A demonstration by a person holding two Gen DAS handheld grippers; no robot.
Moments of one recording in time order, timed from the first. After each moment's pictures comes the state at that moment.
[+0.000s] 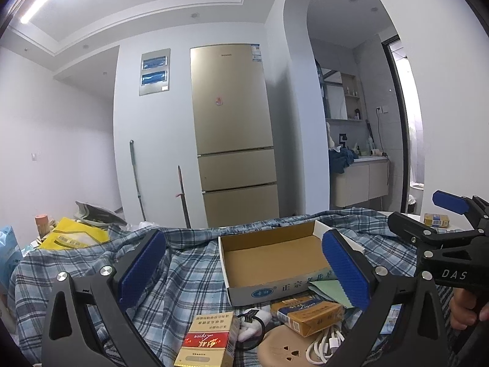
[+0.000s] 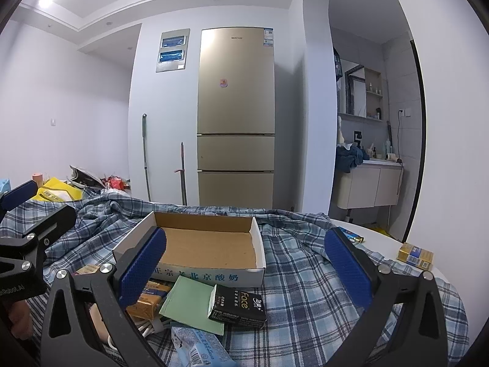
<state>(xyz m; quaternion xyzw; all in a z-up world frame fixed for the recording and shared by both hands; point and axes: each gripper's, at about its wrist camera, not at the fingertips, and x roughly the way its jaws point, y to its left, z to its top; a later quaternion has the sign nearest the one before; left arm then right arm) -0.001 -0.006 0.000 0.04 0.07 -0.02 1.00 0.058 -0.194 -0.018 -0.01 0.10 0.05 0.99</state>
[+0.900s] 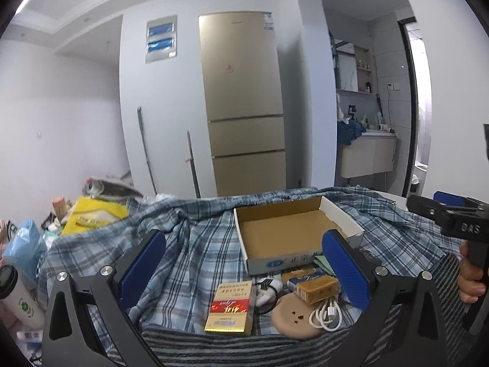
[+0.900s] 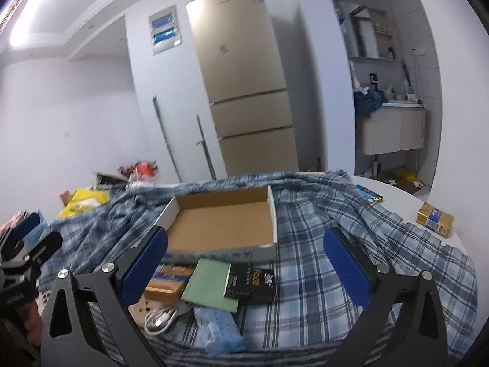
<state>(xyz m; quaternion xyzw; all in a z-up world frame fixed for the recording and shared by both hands) -0.018 0.015 0.040 0.03 0.17 0.00 0.98 0.073 -0.237 0.014 0.07 0.23 0.12 0.96</state>
